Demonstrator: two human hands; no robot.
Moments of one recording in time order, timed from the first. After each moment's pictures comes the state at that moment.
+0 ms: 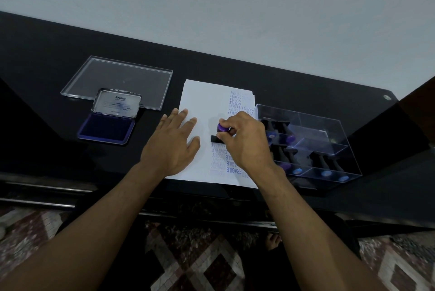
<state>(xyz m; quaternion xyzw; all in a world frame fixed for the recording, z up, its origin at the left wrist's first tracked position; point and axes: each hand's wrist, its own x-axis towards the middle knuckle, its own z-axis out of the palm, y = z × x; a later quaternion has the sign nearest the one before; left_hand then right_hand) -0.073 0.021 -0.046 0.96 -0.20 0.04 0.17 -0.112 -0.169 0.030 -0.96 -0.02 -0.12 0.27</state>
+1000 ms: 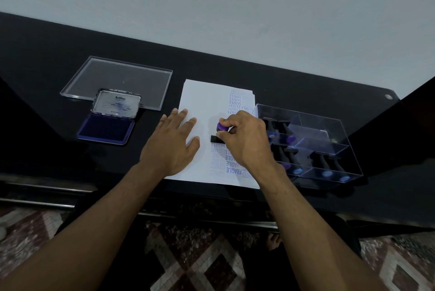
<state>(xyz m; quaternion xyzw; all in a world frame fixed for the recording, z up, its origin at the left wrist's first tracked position) -0.073 0.021 -0.048 0.96 -0.20 0.04 0.18 -0.108 -0.169 0.033 -0.95 0.01 -0.11 0.30</state>
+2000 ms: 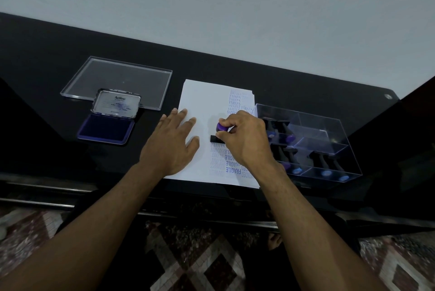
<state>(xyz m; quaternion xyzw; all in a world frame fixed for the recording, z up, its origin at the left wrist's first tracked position) -0.071 0.022 -0.050 0.97 -0.19 0.03 0.17 -0.107 -0.170 0.031 -0.94 0.02 -0.10 0.33</state>
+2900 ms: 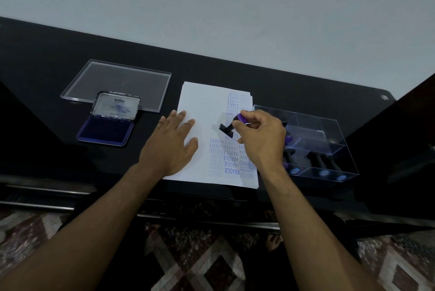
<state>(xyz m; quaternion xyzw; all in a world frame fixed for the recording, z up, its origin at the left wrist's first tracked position) -0.072 0.022 -0.047 0.96 -0.20 0.03 0.18 -0.114 -0.189 0.031 -0.84 0.15 -0.19 0.49</state>
